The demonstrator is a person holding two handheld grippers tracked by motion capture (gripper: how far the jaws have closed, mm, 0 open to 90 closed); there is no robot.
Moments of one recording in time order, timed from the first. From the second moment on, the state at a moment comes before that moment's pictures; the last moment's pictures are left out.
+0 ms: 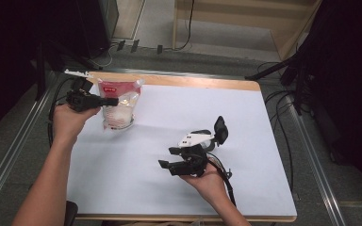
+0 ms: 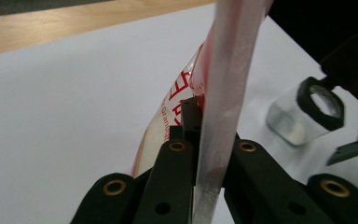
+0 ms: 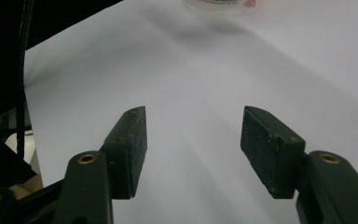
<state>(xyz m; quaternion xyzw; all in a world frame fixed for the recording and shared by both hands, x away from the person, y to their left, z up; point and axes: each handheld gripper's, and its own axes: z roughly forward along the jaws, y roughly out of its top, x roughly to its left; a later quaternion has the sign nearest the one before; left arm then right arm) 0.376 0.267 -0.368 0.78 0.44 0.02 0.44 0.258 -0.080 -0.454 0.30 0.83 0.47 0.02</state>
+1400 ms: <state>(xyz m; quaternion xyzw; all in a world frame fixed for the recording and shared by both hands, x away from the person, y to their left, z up) 0.311 0.175 -0.318 0.84 0.33 -0.07 0.44 0.260 -0.062 -0.484 0.33 0.83 0.44 0.06</state>
